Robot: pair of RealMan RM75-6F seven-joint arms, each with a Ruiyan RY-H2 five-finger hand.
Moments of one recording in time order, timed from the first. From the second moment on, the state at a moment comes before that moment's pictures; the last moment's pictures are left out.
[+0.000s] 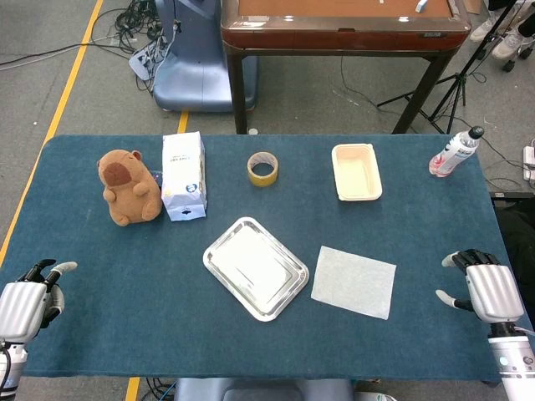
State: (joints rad) left arm -0.11 -1.19 -0.04 -1.50 1.58 1.55 0.00; right arm 0.11 -1.14 0.05 -1.58 -1.48 1.41 -0.10
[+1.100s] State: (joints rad) left arm -0.10 -1.20 -0.03 -1.50 1.57 1.54 0.03; right arm 0.21 -1.15 -0.02 -1.43 -1.71 1.36 -0.10
